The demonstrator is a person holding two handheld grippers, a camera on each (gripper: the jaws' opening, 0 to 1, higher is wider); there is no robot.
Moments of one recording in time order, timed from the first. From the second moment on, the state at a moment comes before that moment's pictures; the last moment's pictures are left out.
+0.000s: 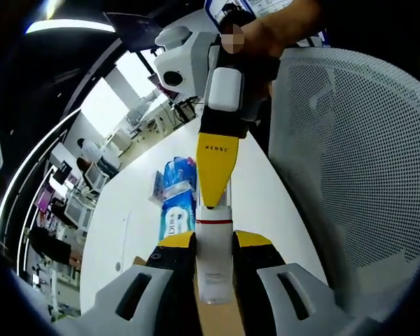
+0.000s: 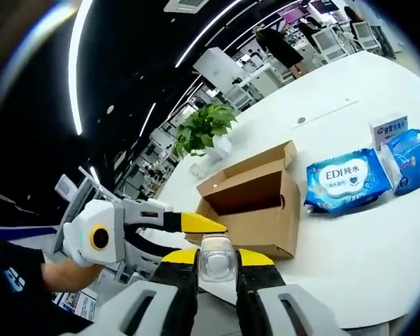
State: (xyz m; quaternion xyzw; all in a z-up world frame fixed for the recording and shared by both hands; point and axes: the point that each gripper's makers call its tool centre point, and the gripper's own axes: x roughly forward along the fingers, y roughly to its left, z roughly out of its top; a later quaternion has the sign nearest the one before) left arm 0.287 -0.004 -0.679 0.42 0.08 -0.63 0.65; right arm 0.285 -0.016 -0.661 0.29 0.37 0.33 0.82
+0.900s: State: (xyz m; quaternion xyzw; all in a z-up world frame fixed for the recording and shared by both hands) left arm 0.324 0.015 -0.665 0.39 0.09 -0.59 0.70; right arm 0.311 -0.024 -0.641 0.31 0.36 0.34 0.81
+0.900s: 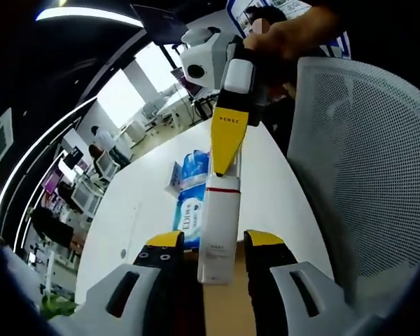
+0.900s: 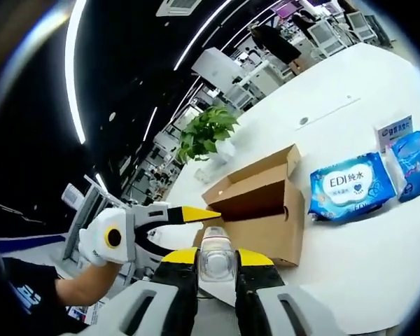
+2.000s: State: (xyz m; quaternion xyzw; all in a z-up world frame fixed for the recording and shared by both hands) left arm 0.339 0.092 -0.667 0.24 0.20 -0.51 0.80; right arm 0.383 -0.060 -0.595 0.03 0.32 0.43 0.84
